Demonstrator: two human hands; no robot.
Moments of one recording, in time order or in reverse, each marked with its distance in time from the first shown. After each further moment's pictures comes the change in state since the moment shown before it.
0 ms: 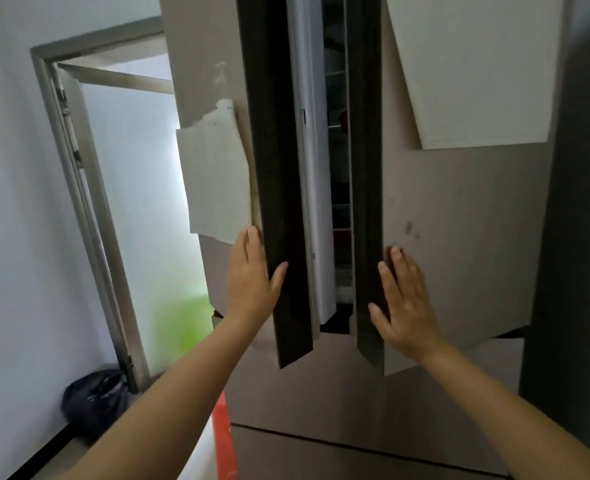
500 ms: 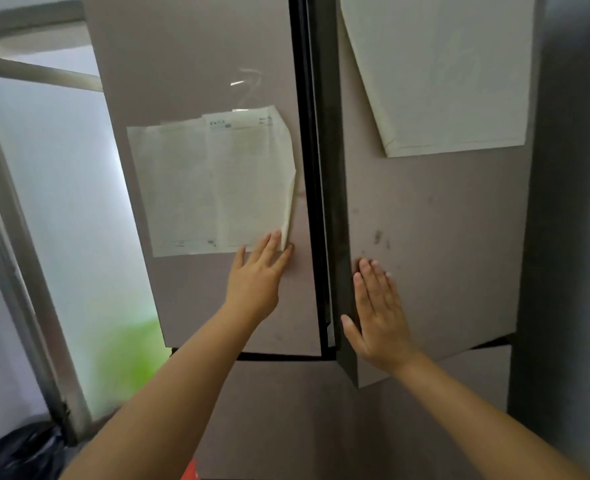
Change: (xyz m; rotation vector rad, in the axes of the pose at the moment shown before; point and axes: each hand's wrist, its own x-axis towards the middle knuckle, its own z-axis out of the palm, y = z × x) left_hand 0.071 -0.006 0.056 0.511 -0.365 0.445; right_hand 0.007 0.007 0.049 -0.219 0.024 -0.015
